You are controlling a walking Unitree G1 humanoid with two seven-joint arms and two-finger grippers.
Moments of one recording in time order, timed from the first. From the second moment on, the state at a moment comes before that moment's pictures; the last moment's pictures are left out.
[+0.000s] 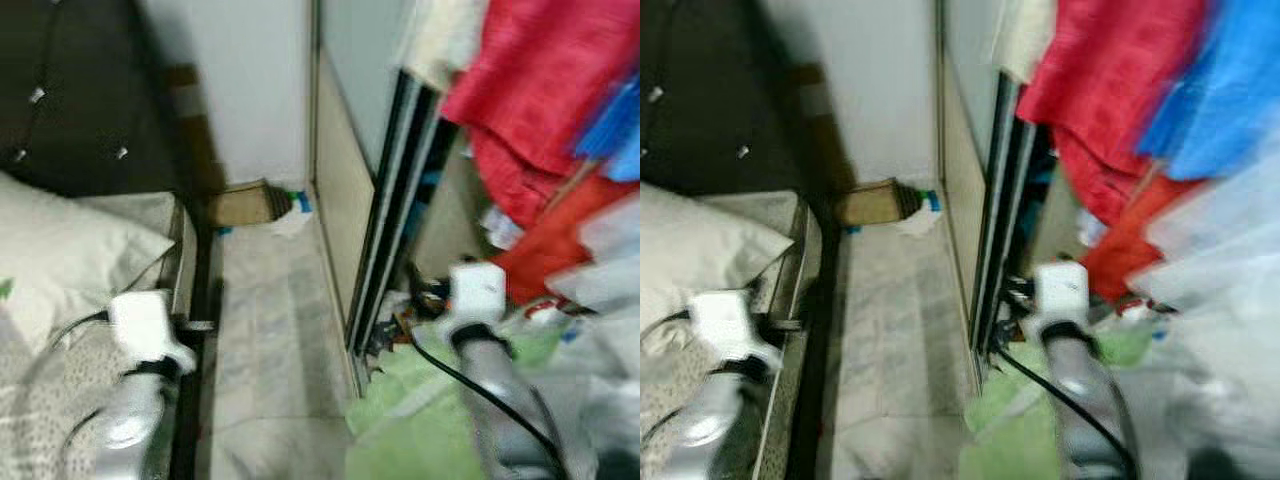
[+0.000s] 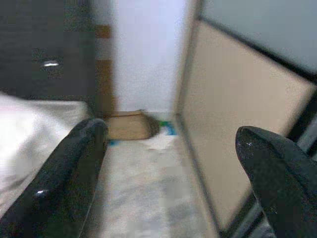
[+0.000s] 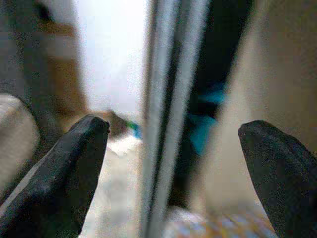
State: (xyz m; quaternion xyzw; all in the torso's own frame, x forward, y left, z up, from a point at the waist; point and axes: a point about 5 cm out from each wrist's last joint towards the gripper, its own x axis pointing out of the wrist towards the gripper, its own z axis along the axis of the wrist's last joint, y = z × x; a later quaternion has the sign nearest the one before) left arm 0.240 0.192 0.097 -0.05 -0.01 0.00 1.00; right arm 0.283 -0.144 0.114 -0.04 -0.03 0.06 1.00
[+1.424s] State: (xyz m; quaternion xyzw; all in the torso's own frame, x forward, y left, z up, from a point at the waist) left arm 0.247 0.182 0.099 -0.06 -0.02 -0.01 1.00; right arm 0.290 -0.156 0.111 -0.05 -0.03 0.04 1.00
